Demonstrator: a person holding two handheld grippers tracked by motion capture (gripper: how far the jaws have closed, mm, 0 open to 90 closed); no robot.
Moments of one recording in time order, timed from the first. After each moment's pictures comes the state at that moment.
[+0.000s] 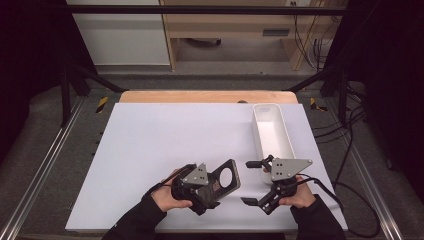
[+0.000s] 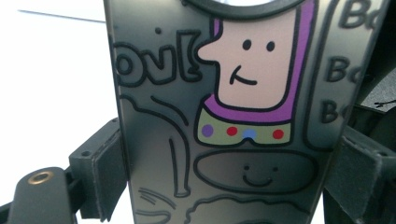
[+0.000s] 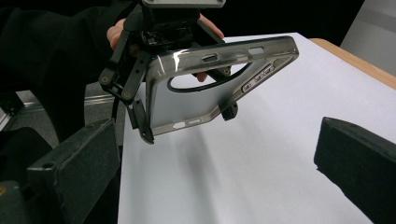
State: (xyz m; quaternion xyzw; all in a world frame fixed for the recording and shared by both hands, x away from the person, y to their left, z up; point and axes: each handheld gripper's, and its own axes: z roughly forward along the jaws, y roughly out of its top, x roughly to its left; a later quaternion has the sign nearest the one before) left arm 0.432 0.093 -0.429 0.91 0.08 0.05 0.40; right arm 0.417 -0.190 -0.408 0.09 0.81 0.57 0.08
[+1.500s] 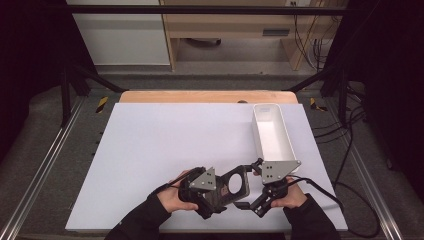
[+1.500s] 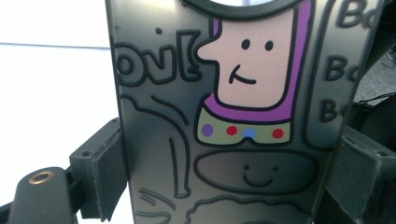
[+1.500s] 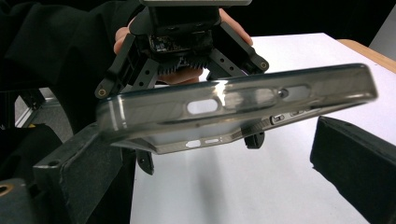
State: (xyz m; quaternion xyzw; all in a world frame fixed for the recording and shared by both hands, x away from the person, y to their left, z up) left arm 0.426 0.073 -0.428 0.91 0.02 0.05 0.41; right arm 0.418 -0.170 -0.415 0.06 0.82 0.57 0.06
